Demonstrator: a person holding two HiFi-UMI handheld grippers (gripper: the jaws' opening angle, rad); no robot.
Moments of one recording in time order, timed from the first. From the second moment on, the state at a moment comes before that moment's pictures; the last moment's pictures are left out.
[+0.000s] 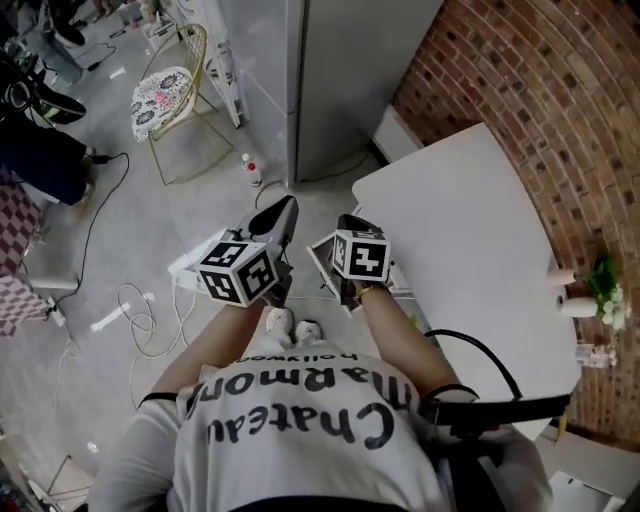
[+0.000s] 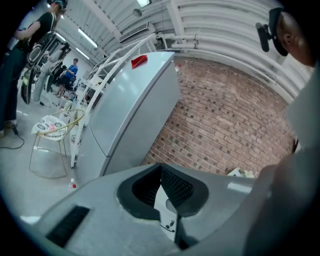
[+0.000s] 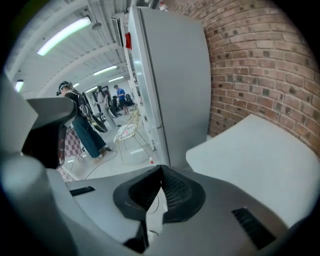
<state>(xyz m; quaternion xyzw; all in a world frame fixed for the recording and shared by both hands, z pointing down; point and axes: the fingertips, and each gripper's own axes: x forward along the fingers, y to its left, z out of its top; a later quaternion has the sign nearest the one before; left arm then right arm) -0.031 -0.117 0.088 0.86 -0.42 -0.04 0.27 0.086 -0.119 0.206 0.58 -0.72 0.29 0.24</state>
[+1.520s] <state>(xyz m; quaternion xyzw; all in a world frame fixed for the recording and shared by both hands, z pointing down) -0.011 -0.069 -0.054 0.90 -0.41 -0.10 0.09 0.203 -0.064 -0.022 0.65 -0.75 0.11 0.03</state>
